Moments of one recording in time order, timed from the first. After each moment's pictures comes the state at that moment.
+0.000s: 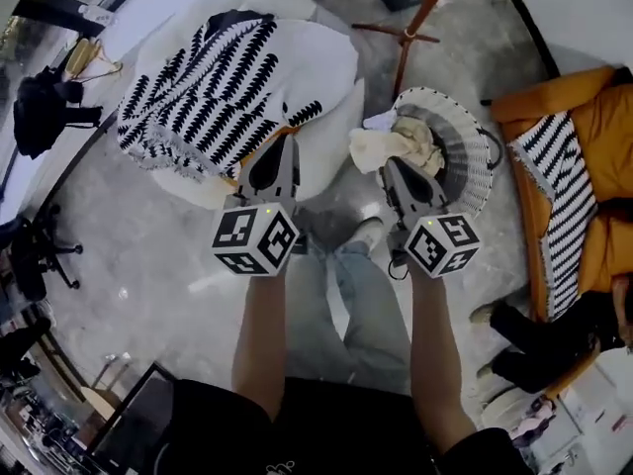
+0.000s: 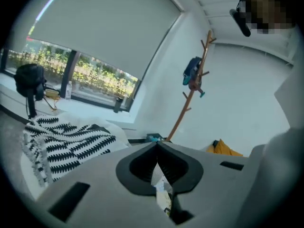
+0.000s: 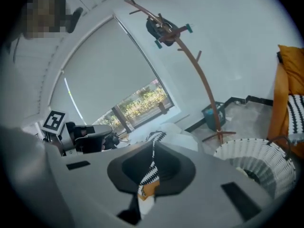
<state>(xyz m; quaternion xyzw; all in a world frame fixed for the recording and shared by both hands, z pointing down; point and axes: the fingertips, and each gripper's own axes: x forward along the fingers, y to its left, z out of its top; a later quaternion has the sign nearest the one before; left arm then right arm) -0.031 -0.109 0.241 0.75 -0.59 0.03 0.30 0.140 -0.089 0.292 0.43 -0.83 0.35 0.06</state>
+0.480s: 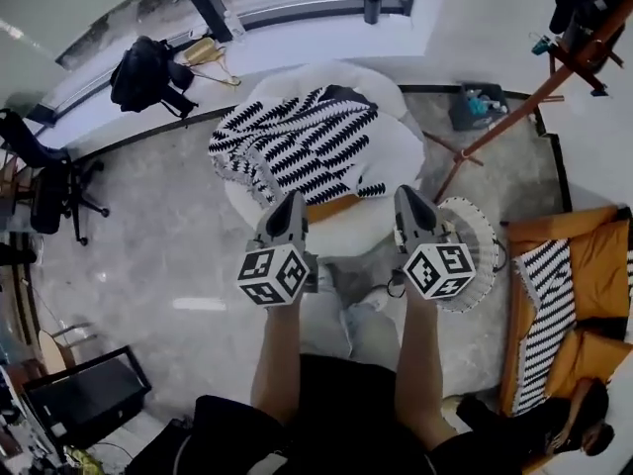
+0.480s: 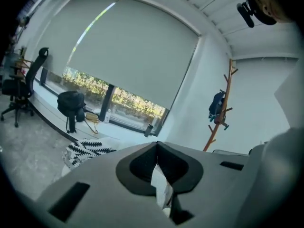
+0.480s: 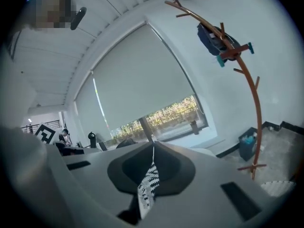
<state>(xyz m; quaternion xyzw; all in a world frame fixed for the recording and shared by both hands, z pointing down) -0.206 -0.030 0.100 0.62 -0.74 -0.05 0.26 -0.029 -0.124 0.104 0.33 -0.91 0.23 0.01</state>
